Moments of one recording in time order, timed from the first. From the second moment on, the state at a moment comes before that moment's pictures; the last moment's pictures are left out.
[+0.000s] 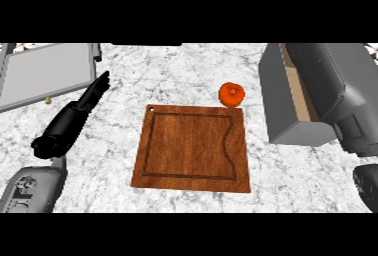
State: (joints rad) left arm -0.25 0.26 0.00 -1.50 -0.12 -0.21 -0.09; right arm -1.32 -0.28 -0.19 -0.42 1.34 -0.25 1.04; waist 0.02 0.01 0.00
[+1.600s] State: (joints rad) left arm -0.20 0.25 0.03 -1.54 -0.13 -0.21 -0.07; right arm -0.95 -0.23 -0.58 -1.03 0.78 -0.53 0.56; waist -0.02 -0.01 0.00
